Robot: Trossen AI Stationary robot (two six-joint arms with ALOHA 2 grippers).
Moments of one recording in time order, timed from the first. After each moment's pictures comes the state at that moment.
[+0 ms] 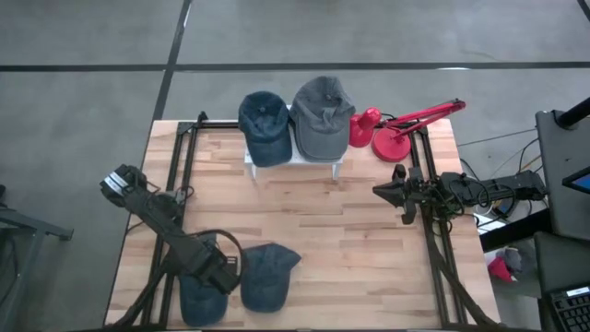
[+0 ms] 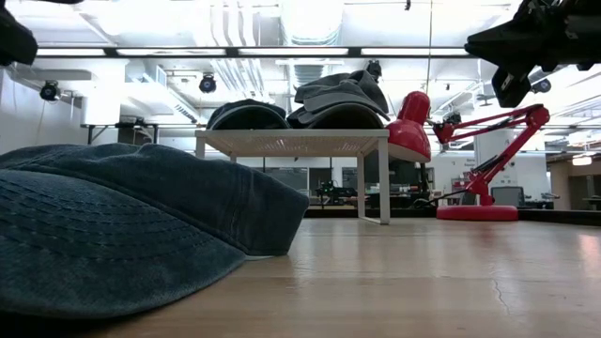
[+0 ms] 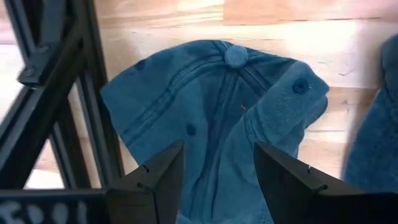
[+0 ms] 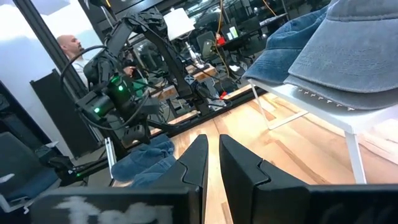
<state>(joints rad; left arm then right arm) -0.72 1.60 1.17 -1.21 0.20 -2.27 0.15 0.26 0.18 0.11 0.23 0.46</state>
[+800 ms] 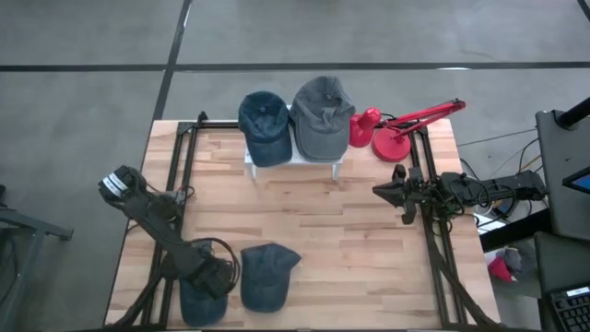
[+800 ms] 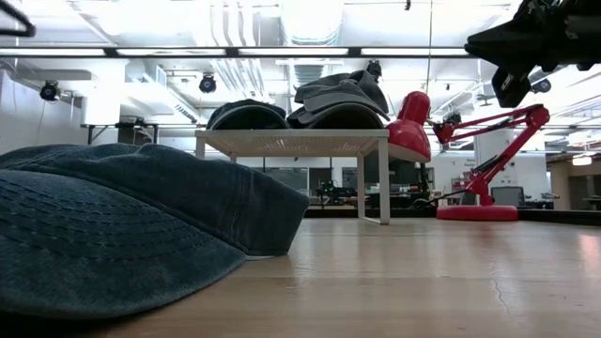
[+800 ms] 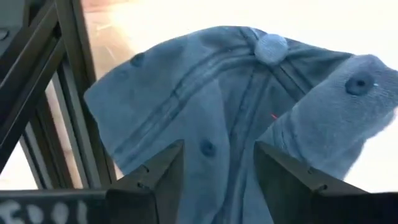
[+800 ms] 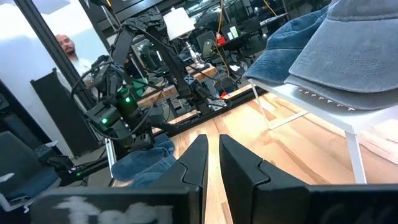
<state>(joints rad) -0.80 1.60 1.01 -1.03 0.21 -2.36 0.15 0.26 0.18 0.11 0.23 0.46</state>
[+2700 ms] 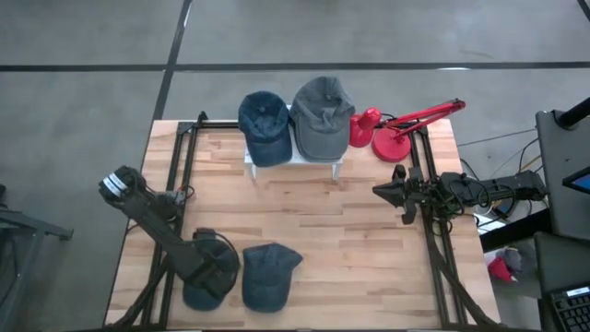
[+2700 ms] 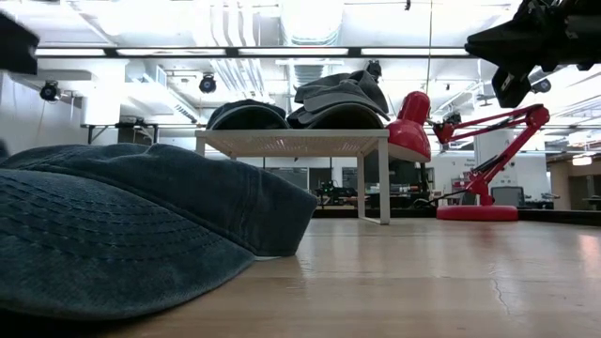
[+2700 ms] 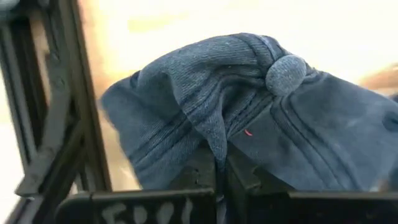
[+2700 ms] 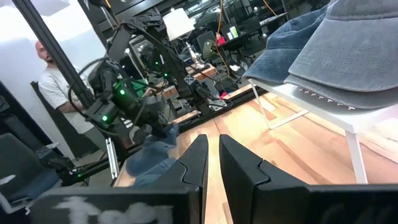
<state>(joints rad) -0.79 1.60 1.09 -1.26 -0.05 -2.22 0.15 0.26 0.18 0.11 0.23 0.47</state>
